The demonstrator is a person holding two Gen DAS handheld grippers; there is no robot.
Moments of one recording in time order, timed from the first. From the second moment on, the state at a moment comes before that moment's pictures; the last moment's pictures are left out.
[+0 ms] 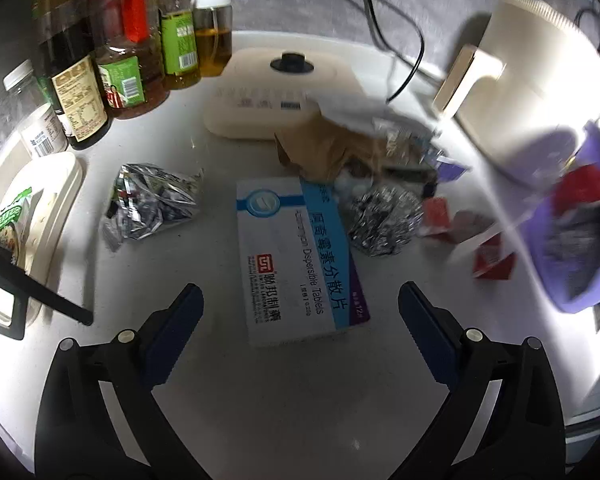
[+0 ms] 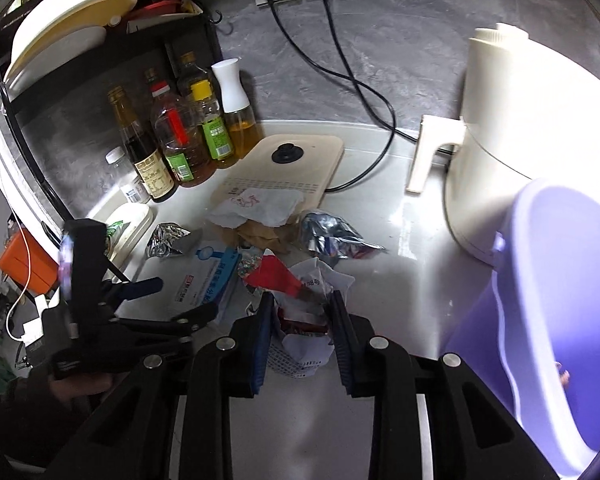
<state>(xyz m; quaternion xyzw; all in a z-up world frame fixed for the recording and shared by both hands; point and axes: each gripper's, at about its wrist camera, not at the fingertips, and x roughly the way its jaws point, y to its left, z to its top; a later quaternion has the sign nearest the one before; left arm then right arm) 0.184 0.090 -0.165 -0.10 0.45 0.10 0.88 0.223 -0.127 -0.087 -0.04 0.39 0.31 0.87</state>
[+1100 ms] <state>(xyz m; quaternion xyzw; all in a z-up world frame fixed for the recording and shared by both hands) 0.101 0.066 -0.078 -0.09 0.34 0.18 0.92 0.193 -0.129 -0.043 -0.04 0.30 0.39 0.87</state>
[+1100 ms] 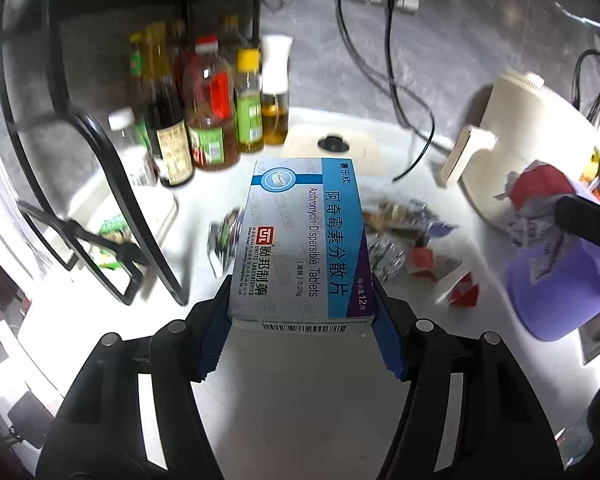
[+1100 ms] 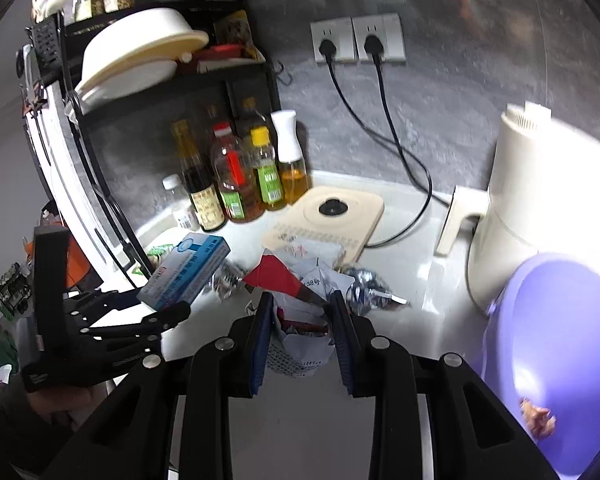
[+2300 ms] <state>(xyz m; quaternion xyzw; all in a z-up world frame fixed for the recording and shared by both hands) 0.106 -0.081 0.013 -0.05 0.24 0.11 0.96 0.205 -0.313 0.003 -0.01 0.23 0.28 0.93</state>
